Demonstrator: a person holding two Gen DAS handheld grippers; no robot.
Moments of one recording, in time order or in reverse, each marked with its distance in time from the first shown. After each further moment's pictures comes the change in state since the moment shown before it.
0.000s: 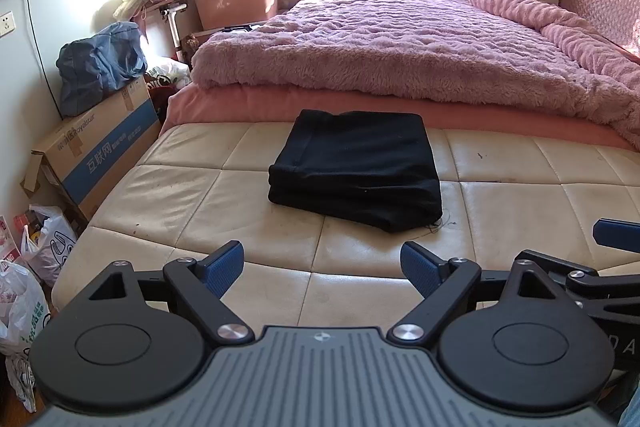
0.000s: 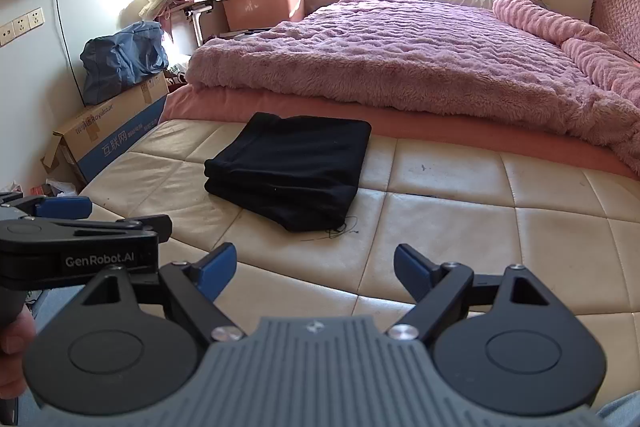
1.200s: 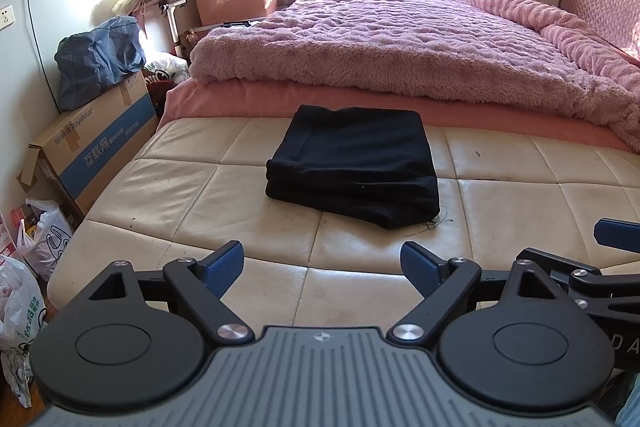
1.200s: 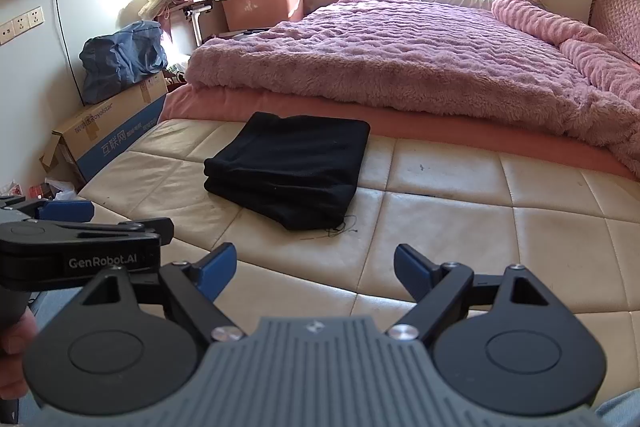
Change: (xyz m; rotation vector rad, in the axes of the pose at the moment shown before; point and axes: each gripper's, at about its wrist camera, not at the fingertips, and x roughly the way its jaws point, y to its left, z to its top) left arm 0.001 -0.003 -0.002 -0.012 0.009 -0.007; right arm -0.005 0.003 -0.001 0.000 0.000 -0.008
